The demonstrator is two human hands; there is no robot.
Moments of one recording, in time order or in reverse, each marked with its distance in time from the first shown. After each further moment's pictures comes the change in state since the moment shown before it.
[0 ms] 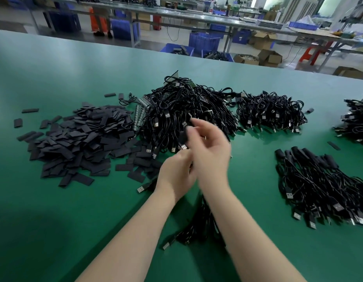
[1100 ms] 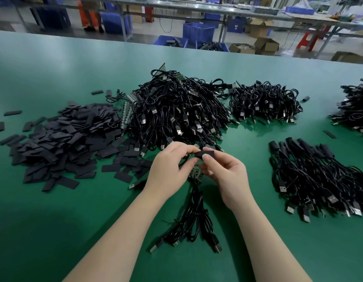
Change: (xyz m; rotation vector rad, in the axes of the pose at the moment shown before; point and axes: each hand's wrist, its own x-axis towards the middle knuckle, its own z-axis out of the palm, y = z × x) left_hand 0.006 0.012 -0.004 -0.133 0.021 0.096; right_hand -0.002 0.039 -0.092 0.121 -0.152 0.350
